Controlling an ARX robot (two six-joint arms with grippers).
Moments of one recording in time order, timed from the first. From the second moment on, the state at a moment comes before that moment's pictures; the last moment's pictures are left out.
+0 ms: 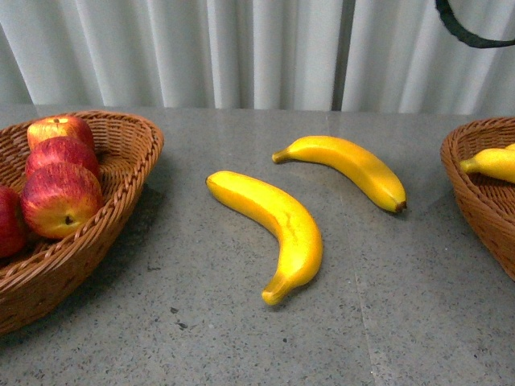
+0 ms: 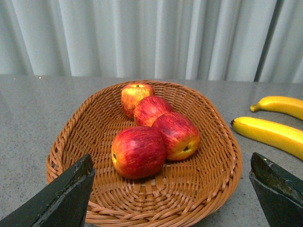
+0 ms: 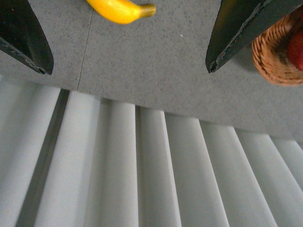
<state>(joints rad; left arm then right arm) 0.00 0.01 0.01 0.00 0.00 0.00 0.38 1.81 1.31 0.37 0.01 0.09</state>
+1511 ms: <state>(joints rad) 0.00 0.01 0.01 0.00 0.00 0.00 0.29 2.29 1.79 -0.35 -0.05 -0.32</state>
